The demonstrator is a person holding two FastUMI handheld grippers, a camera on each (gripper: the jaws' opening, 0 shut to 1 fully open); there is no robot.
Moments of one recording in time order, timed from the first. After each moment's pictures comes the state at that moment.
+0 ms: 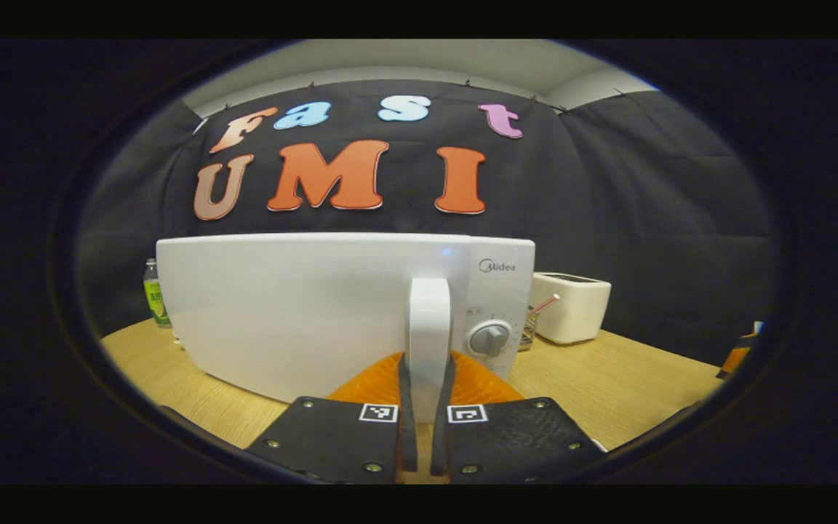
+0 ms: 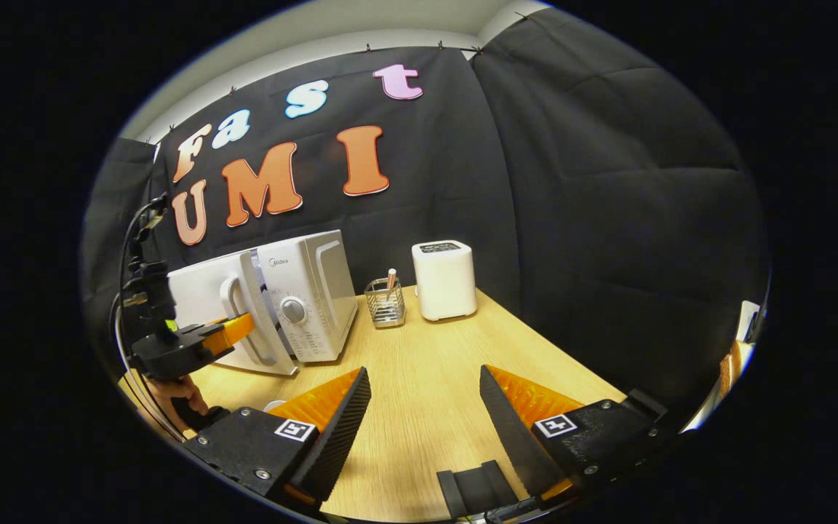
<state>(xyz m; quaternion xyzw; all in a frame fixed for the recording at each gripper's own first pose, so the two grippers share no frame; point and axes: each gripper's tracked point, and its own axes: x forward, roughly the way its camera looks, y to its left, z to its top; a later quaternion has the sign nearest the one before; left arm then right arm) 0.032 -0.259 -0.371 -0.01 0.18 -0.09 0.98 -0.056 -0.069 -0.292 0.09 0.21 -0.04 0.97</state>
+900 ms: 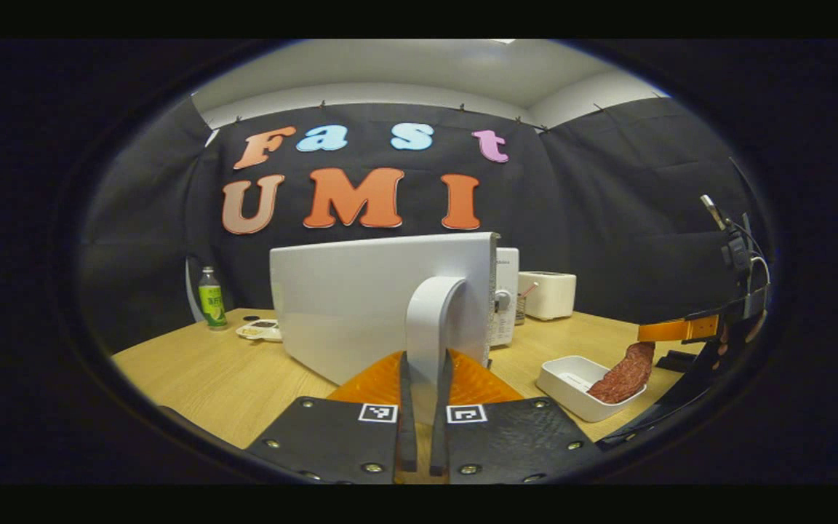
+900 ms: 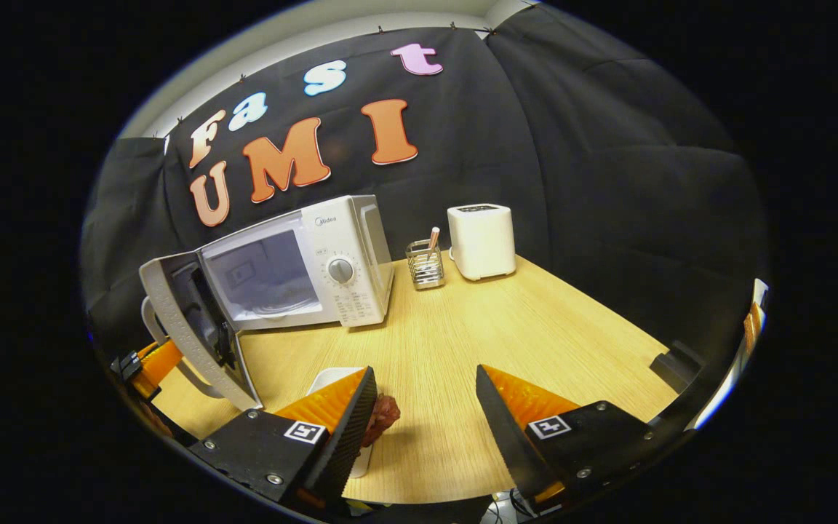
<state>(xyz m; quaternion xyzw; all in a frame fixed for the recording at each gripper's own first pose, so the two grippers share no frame) -0.125 -0.131 -0.319 0.00 0.14 -0.10 0.98 -0.092 0.004 -0.318 0.11 0.26 0.01 0.96</state>
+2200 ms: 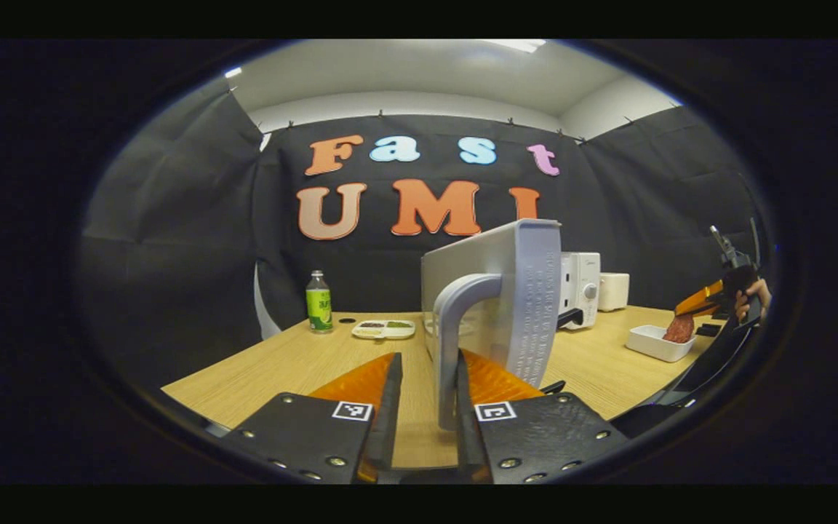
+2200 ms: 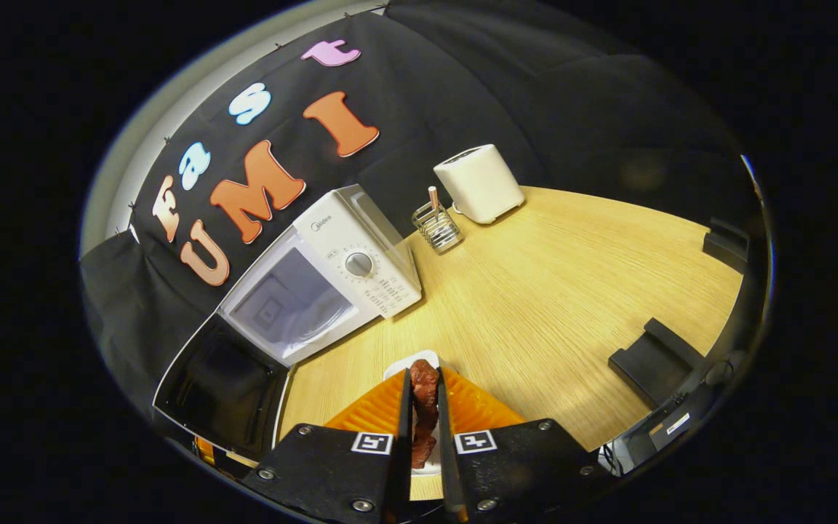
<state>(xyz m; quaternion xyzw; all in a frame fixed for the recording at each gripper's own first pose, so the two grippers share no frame) -0.182 0.088 -0.290 0.02 0.13 -0.04 0.99 -0.087 0.066 -0.317 0.29 0.31 0.00 0.91</state>
